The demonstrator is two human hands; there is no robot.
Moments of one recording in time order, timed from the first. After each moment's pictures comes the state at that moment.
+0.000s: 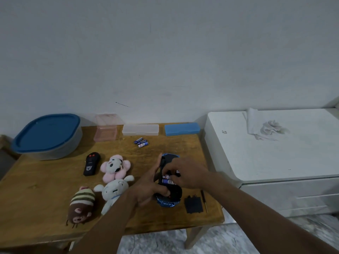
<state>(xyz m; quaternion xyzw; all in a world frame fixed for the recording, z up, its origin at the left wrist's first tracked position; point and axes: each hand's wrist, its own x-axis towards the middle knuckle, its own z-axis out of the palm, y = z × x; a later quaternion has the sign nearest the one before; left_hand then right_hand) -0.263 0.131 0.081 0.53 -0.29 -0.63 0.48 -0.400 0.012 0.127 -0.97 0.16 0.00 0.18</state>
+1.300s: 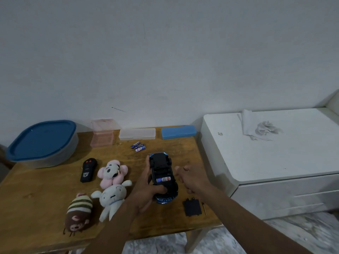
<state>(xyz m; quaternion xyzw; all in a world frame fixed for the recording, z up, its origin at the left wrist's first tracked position) -0.270 0.132 0.069 0.57 -0.26 -0.53 0.57 -0.416 0.038 0.126 -0.62 0.51 -0.12 0.58</state>
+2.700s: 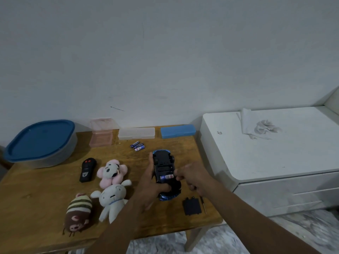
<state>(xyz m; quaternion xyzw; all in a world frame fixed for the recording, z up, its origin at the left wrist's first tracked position) -0.283 0.127 0.085 0.62 -0.31 -0.47 0.54 -0.413 0.021 0.117 -0.56 0.55 -0.10 0.61</state>
